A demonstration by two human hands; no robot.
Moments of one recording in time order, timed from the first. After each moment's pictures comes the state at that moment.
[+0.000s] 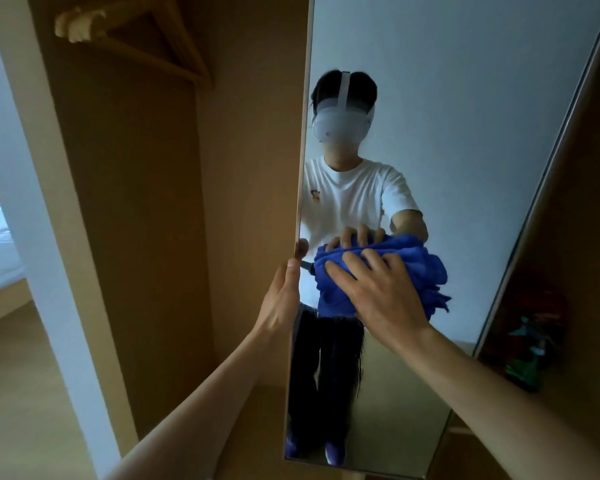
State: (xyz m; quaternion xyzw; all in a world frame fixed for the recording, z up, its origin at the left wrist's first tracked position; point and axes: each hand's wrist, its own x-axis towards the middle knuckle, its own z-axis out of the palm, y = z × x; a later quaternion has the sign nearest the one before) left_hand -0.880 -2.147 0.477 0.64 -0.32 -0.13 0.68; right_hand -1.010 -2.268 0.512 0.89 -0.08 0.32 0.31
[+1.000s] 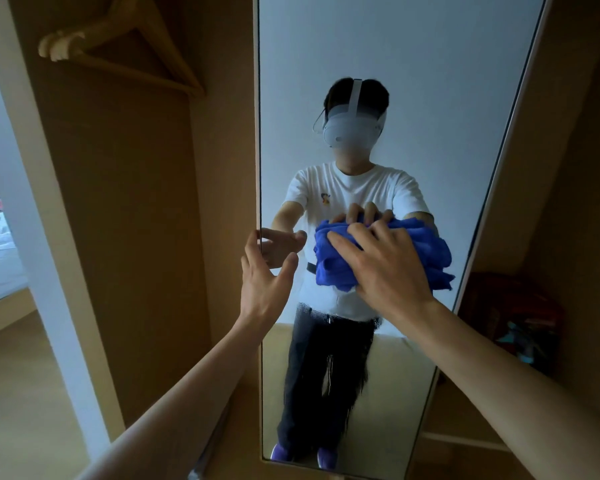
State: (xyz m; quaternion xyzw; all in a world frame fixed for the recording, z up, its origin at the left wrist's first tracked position) left_hand -0.926 -2.180 0.501 0.72 -0.27 0.08 0.64; right_hand -1.054 -2.327 0.552 0.88 -0.06 0.38 0.28
